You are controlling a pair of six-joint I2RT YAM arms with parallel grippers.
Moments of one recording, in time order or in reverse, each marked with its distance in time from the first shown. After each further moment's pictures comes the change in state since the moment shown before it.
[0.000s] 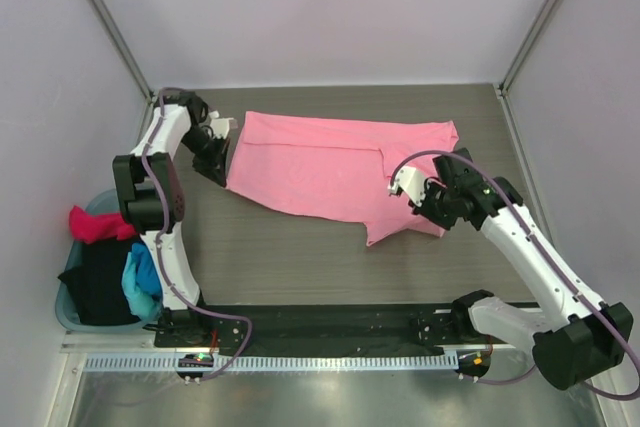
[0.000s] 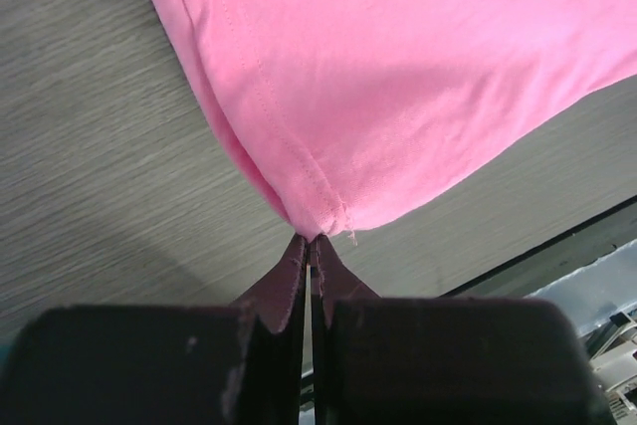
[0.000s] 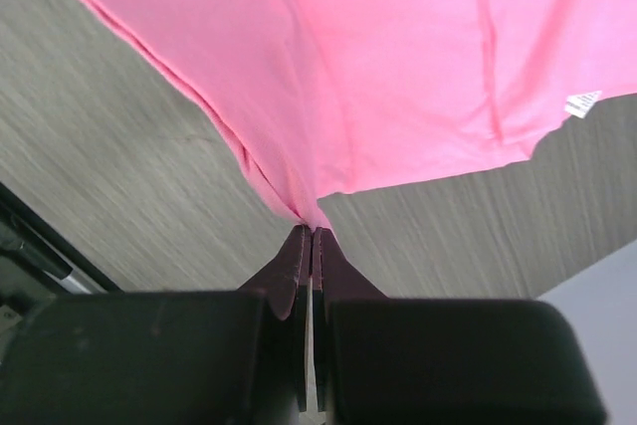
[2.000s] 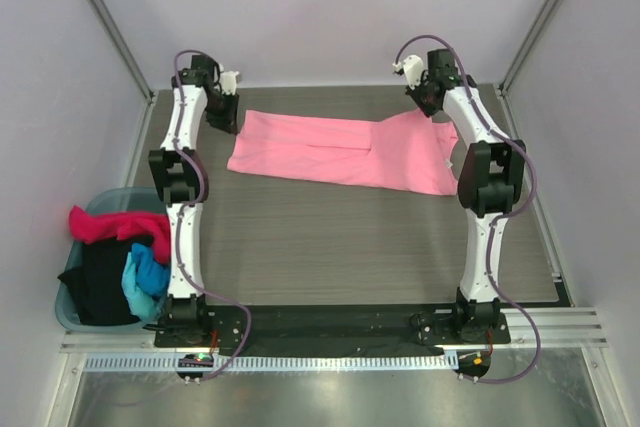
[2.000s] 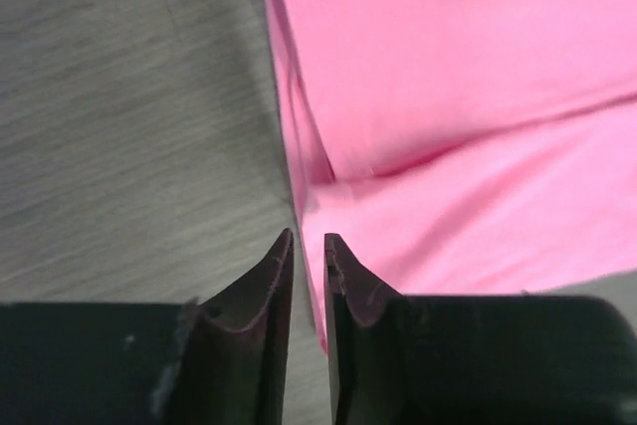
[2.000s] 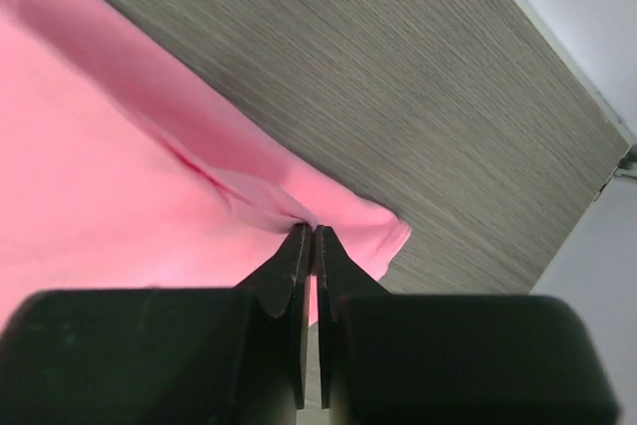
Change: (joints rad) left arm -0.034 0.541 0.900 0.034 -0.048 -0.100; right arm -0.272 1.162 1.064 0.335 0.064 0.106
